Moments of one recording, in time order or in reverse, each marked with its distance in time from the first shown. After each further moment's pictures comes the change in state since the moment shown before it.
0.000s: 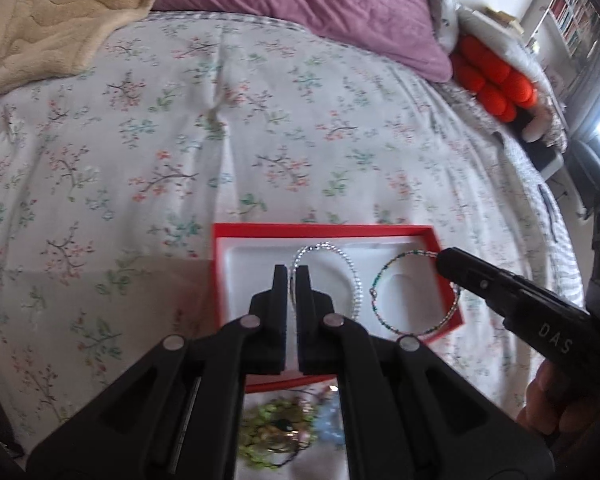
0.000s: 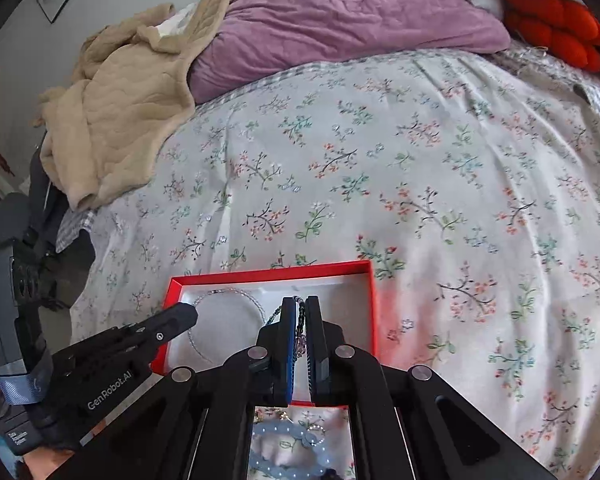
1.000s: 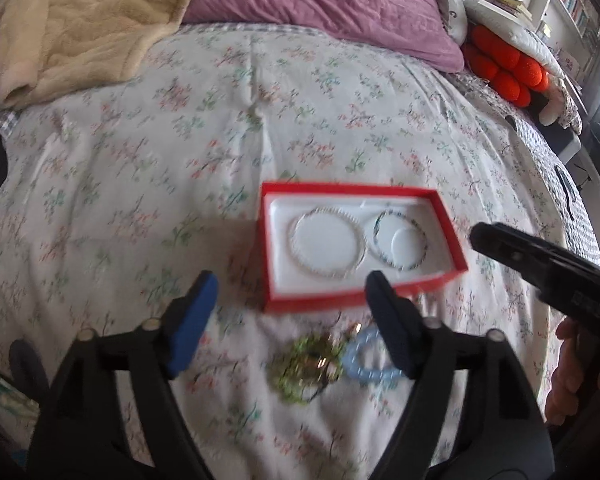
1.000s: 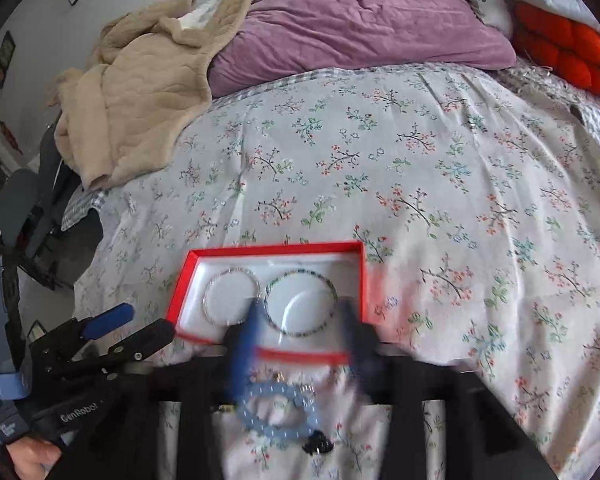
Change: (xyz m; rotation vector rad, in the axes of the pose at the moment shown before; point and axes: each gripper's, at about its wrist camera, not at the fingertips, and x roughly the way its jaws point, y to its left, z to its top) left arm -0.054 0.000 -0.034 0.024 0.008 0.119; right arm -0.047 0.007 -0.021 -0.074 -0.002 -0.018
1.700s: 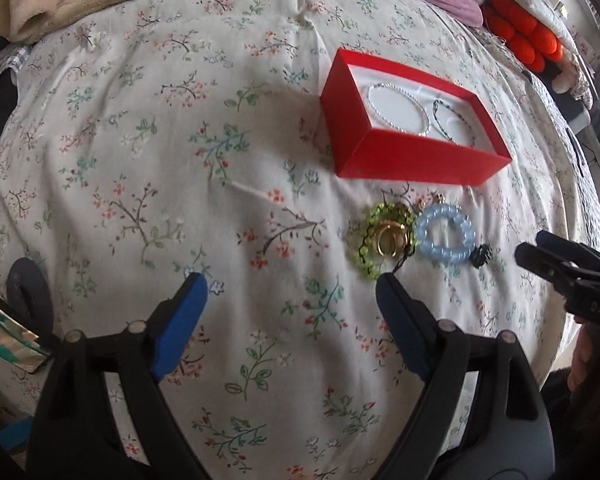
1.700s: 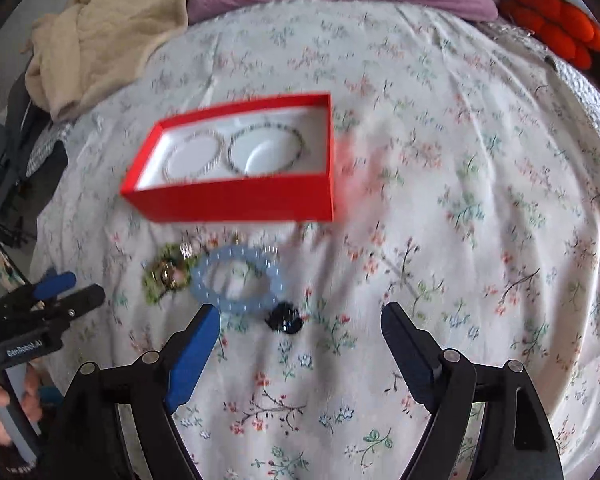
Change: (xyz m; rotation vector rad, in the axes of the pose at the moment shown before) left arm 0.004 0.052 -0.076 -0.018 0.175 -0.005; right arm 0.009 -0.001 -0.083 -0.020 0.218 -0.140
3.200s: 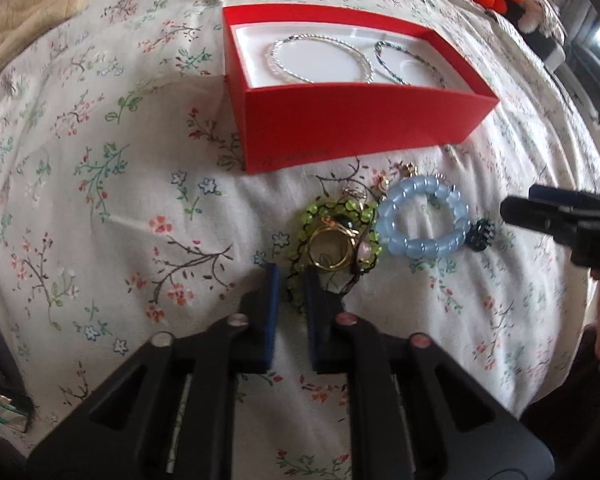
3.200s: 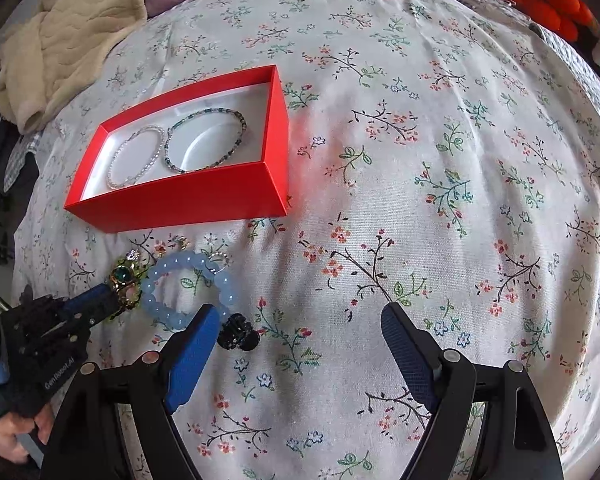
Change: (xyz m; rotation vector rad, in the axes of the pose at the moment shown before) left arm 0.053 -0.056 0.011 0.208 0.037 -0.015; right arm 0.024 -0.026 0.009 0.081 0.054 -0.051
